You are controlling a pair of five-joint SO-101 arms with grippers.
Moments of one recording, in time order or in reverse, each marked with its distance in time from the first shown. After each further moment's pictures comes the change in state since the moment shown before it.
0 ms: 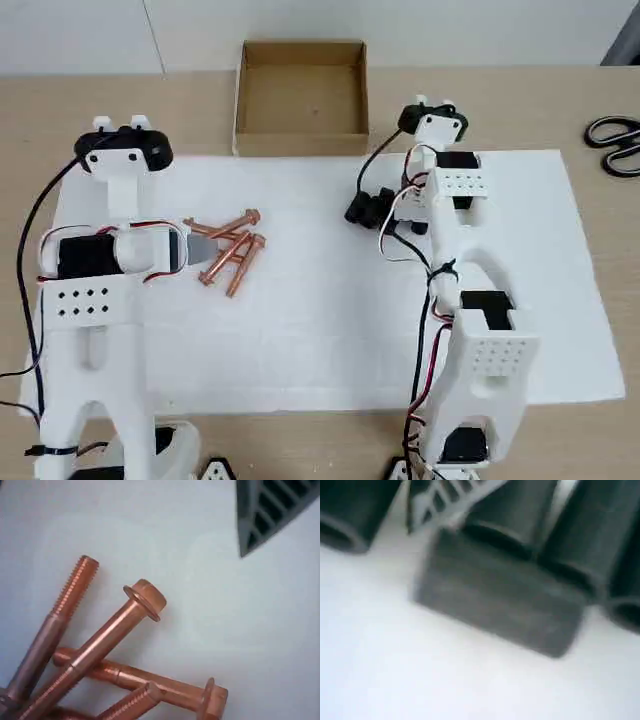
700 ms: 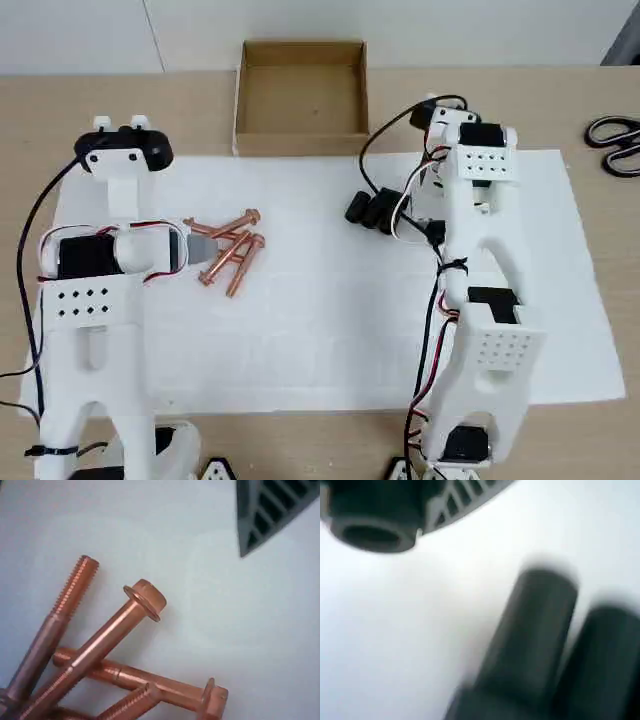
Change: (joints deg) left arm 0.0 0.0 0.0 0.0 0.0; right arm 2.4 0.7 -17.1 28.1 6.3
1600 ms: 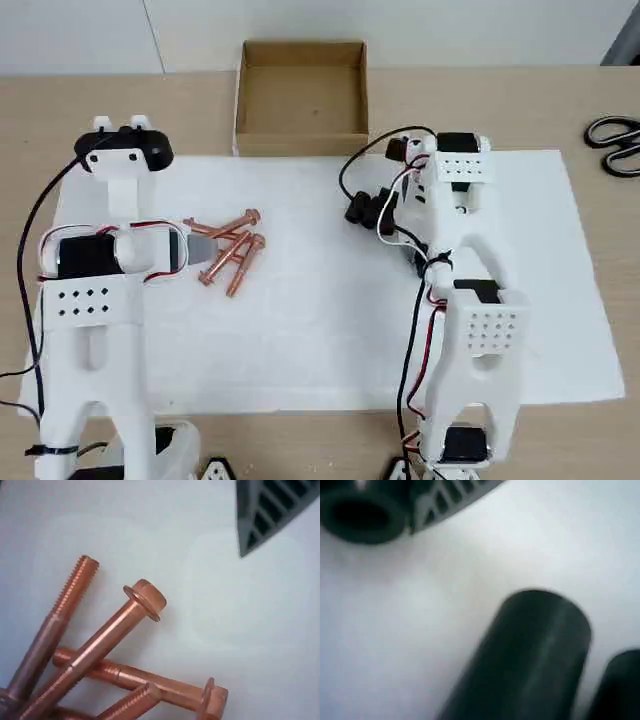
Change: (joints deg) left arm 0.0 0.0 0.0 0.0 0.0; right arm -2.0 10.4 -2.1 4.7 1.9
